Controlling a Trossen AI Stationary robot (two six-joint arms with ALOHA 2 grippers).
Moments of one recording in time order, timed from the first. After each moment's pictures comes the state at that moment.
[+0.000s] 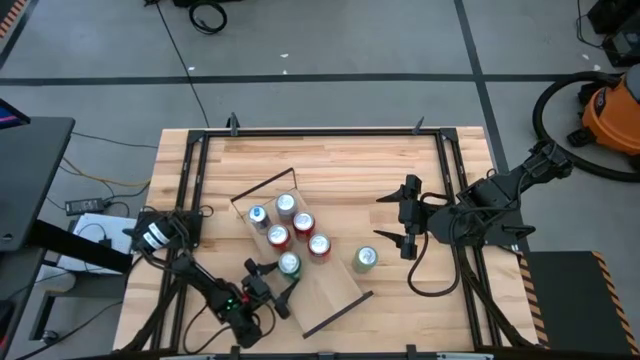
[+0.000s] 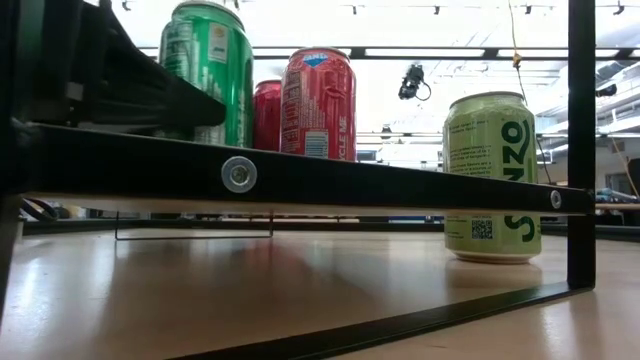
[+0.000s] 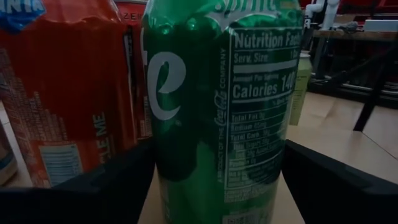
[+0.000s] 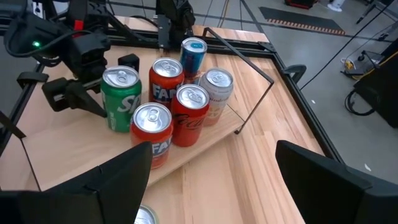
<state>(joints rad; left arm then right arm) -0.86 2.03 0.87 0.40 -1.50 -0.87 0.53 1.18 1.27 -0.75 0.66 0.24</state>
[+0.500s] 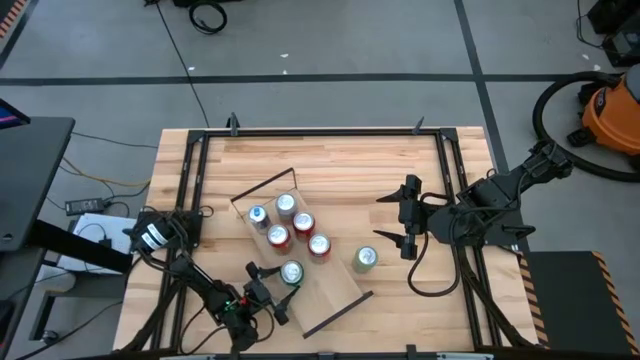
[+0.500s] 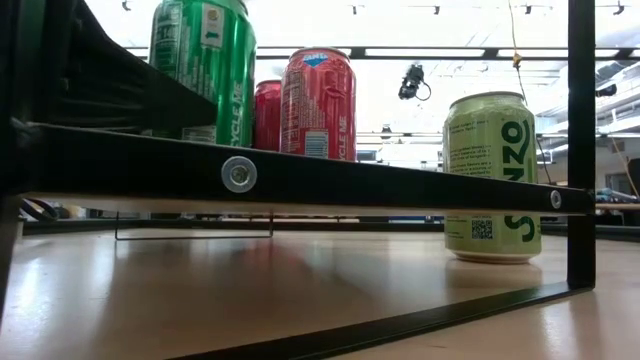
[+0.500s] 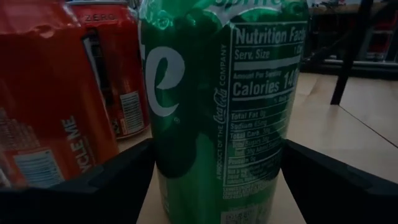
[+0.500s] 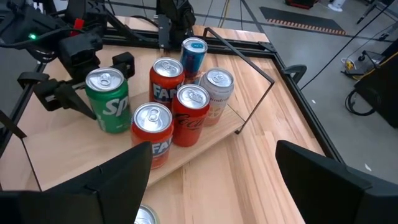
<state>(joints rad) -0.88 2.03 0.87 0.49 -1.45 -0.68 0.53 1.18 1.27 -0.75 0.66 0.24</state>
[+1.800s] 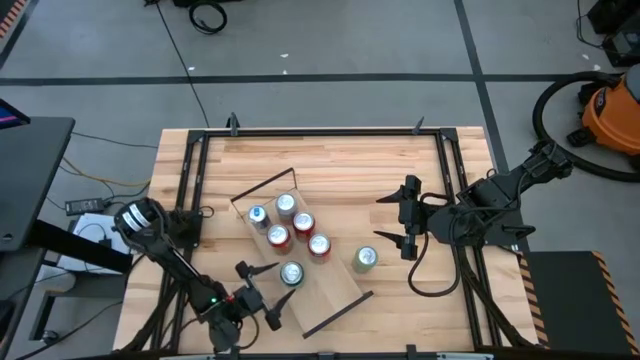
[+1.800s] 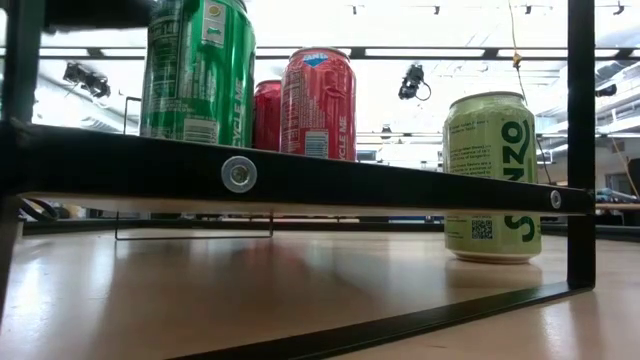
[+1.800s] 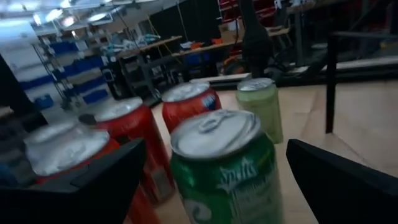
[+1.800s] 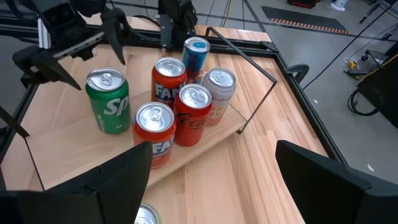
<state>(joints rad) -0.92 1.83 0.87 0.57 -1.51 -0.19 0.53 1.18 1.27 -0.75 0.65 0.24</state>
